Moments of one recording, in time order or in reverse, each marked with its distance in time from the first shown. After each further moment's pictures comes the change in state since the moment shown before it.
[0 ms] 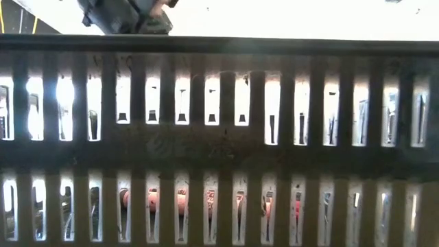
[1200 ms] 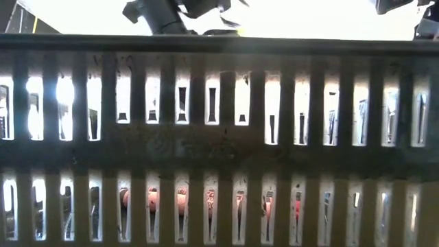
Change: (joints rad) left arm 0.169 0.364 0.377 -0.252 0.147 0.273; right arm -0.294 -0.285 0.000 -0.093 0.065 -0.461
